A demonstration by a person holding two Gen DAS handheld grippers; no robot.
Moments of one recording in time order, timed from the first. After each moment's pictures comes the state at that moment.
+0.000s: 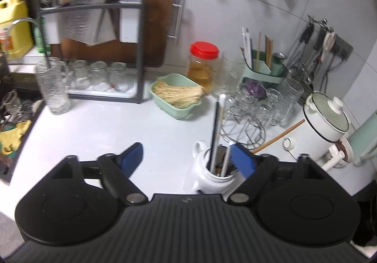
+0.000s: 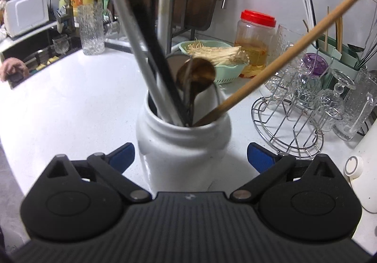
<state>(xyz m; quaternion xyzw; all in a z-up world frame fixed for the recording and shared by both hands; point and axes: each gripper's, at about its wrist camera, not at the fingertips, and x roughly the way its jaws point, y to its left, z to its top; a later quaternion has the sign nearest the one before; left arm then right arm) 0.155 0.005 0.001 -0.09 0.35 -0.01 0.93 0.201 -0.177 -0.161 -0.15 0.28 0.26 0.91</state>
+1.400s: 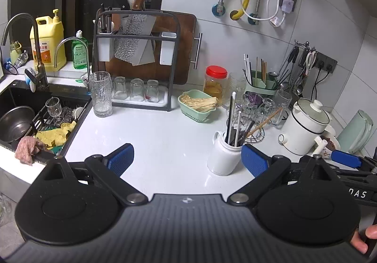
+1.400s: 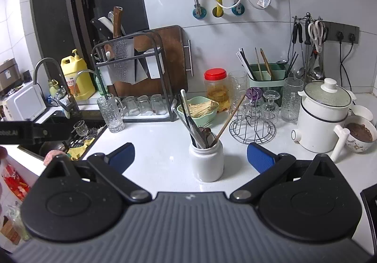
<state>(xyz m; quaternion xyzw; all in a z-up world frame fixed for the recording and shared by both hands) -0.047 0.062 0.059 -0.09 0.29 0.00 0.95 -0.010 -0.218 0.008 0.02 0.23 0.16 0.96</state>
